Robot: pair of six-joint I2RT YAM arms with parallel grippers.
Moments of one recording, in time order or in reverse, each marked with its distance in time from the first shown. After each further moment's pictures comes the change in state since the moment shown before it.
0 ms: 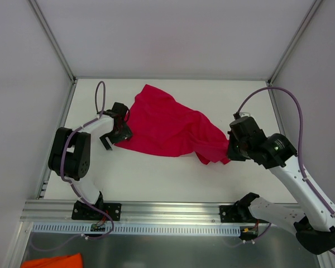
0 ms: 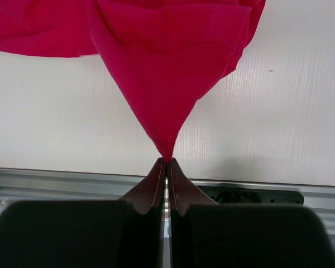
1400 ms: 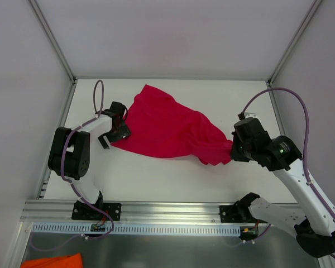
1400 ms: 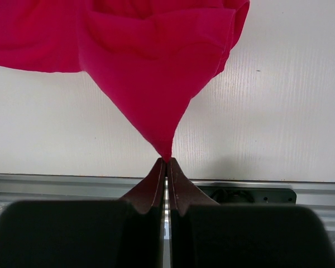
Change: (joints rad) left arm 0.022 0.007 -0.010 0.046 -0.020 0.037; right arm -0.021 -0.028 0.008 -0.025 0.021 -0.011
